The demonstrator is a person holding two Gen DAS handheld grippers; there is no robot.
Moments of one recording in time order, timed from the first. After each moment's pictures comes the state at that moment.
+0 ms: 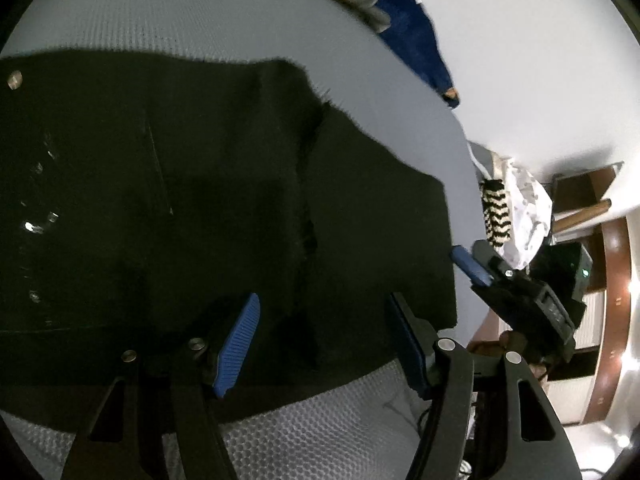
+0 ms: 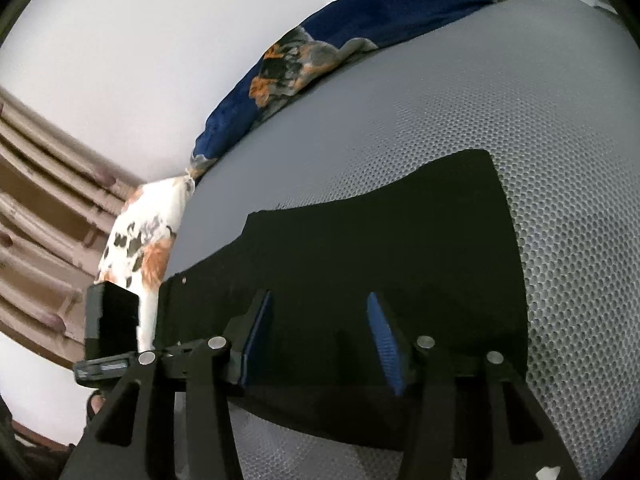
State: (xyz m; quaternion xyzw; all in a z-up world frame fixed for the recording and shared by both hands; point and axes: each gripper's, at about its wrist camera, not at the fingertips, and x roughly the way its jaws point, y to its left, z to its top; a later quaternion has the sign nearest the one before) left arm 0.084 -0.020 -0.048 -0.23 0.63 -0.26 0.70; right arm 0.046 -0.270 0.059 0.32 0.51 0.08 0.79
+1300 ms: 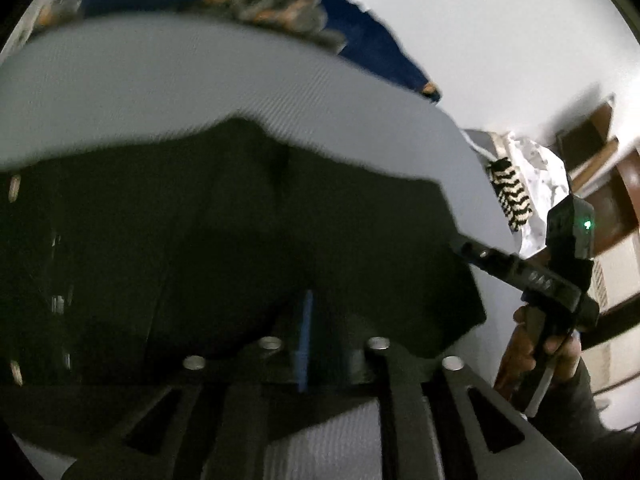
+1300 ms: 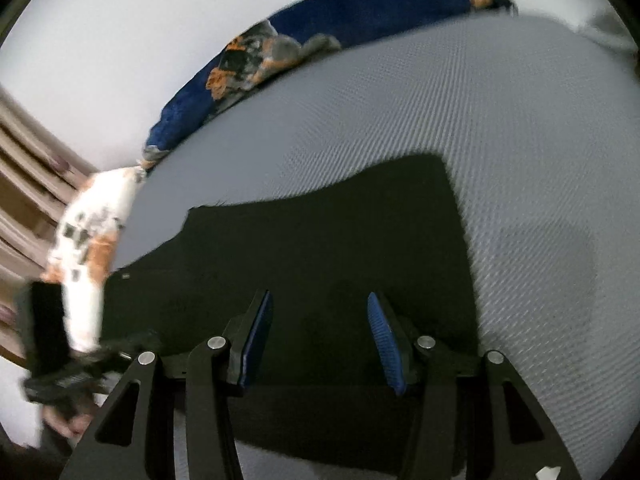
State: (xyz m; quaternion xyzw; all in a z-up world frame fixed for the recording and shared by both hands) left arm 0.072 -0.051 -0.020 -0.11 0.54 -0.28 0.78; right arm 0.054 -0.273 0.046 0.20 0.53 -0.01 0.82
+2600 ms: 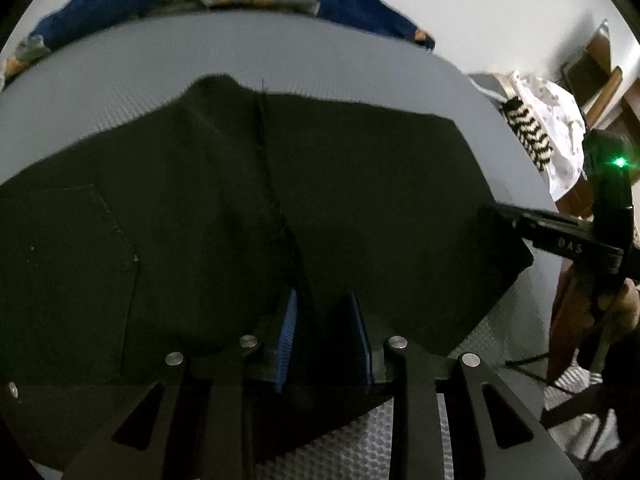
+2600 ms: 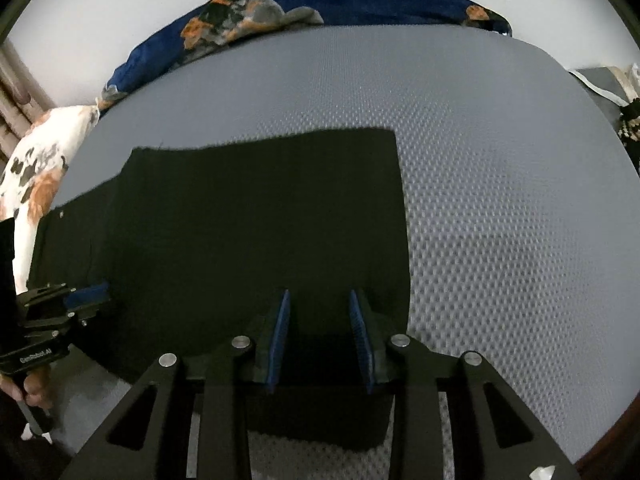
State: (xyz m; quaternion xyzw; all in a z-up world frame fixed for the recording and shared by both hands) left arm 0.055 -0.069 -0.052 0.00 0.55 -0.28 0.78; right arm 0.026 -0.270 0.031 0.11 0.60 -0.03 0.79
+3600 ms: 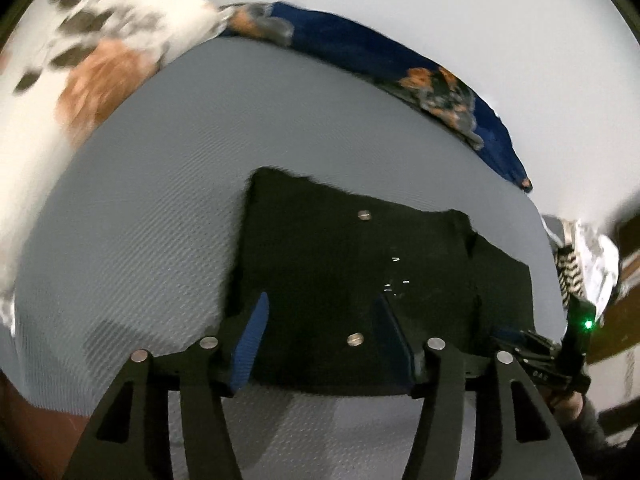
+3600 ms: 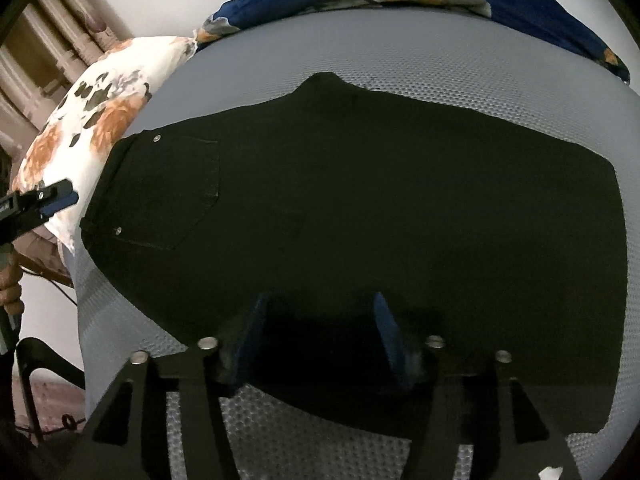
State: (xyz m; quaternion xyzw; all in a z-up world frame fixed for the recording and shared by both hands) left arm 0.053 0.210 0.028 -0.17 0.53 -0.09 0.83; right arm 0.060 -0.114 0.021 0.08 0.62 0.12 0.77
